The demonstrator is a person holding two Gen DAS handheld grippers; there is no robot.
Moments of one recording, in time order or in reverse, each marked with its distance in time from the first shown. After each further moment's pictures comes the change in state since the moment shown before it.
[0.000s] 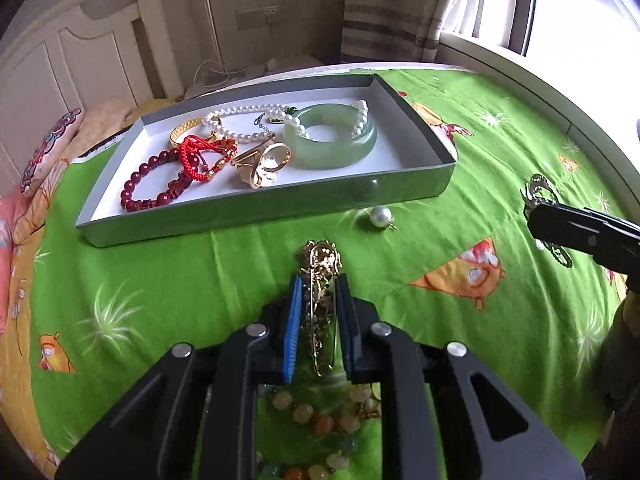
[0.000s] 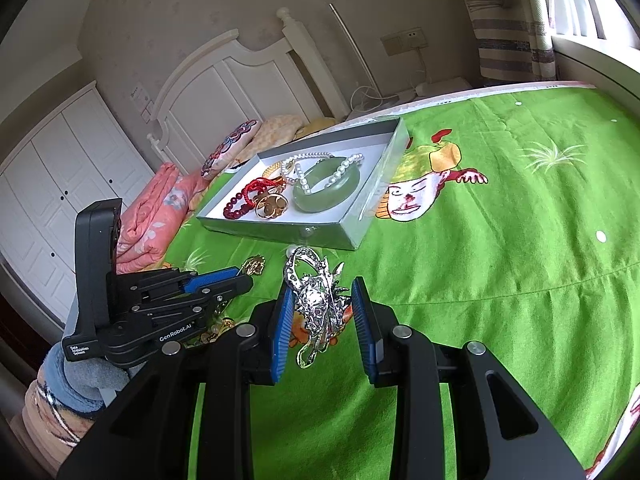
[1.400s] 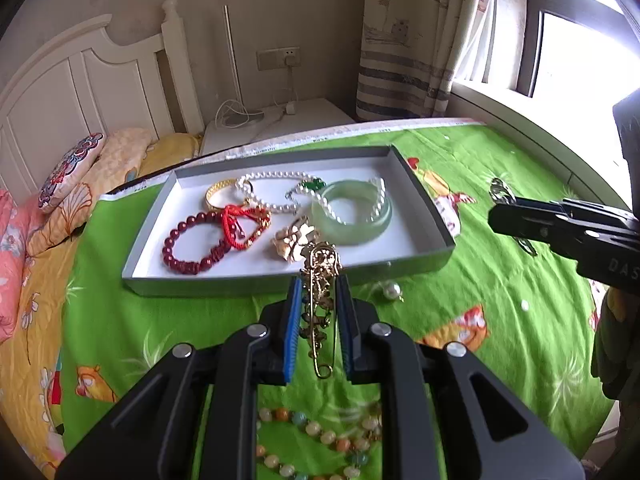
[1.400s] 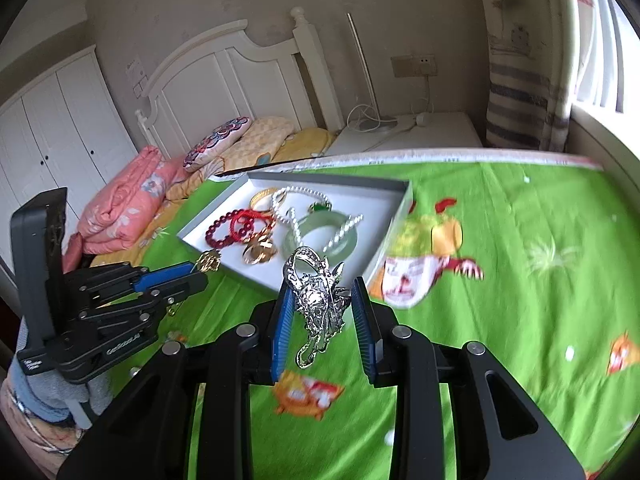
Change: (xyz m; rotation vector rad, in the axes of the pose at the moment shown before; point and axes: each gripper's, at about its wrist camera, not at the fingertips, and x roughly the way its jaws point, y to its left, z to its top) left arm -0.041 0.016 0.033 -0.039 -0.134 0.035; right arm 0.015 0.028 0.065 -0.151 0.006 -0.120
